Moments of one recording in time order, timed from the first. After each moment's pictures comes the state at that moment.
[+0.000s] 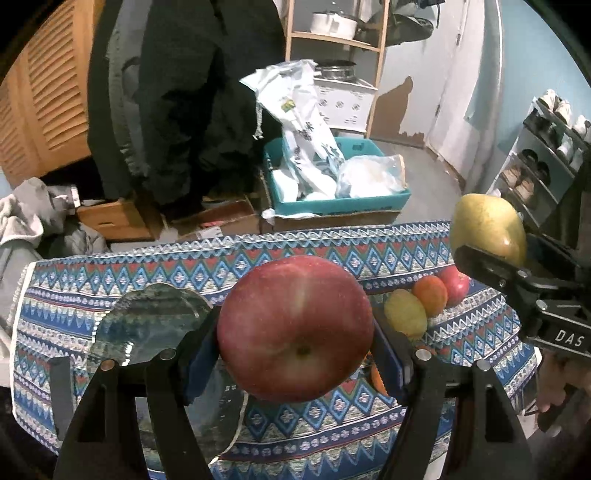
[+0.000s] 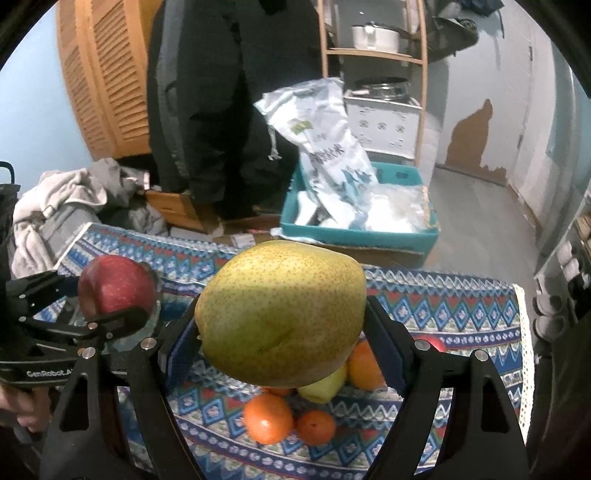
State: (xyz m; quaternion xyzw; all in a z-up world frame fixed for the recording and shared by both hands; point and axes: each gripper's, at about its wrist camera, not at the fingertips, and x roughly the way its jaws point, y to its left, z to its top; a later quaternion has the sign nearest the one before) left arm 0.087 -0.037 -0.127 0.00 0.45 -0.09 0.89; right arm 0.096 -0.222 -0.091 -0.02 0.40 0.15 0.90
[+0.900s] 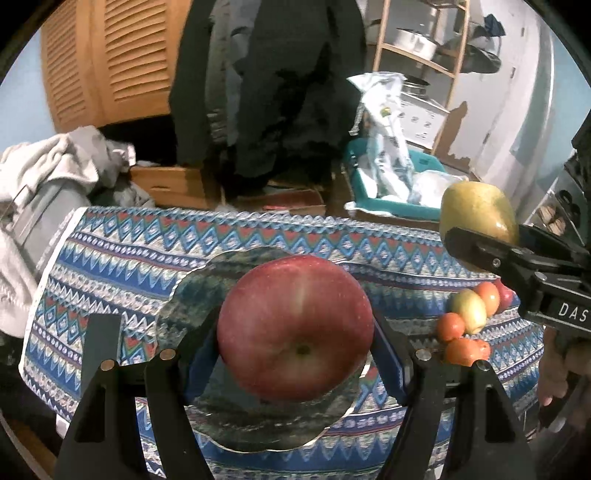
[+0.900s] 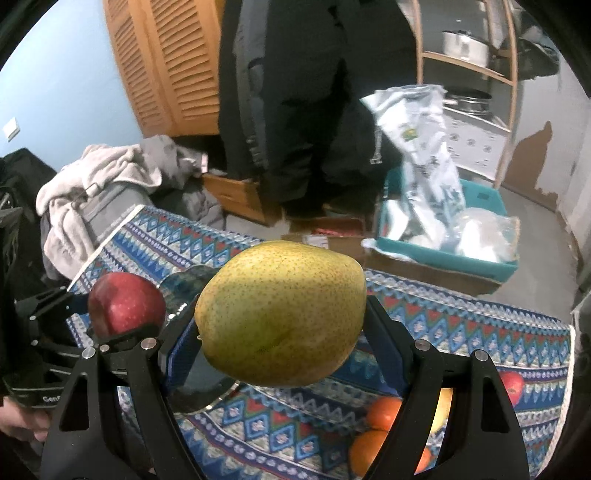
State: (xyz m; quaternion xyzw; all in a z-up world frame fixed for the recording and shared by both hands) left arm 0.060 0.087 -0.144 -0.05 0.45 -0.01 0.89; right arm 0.117 -0.090 -0.100 -0.04 0.41 0.25 0.87
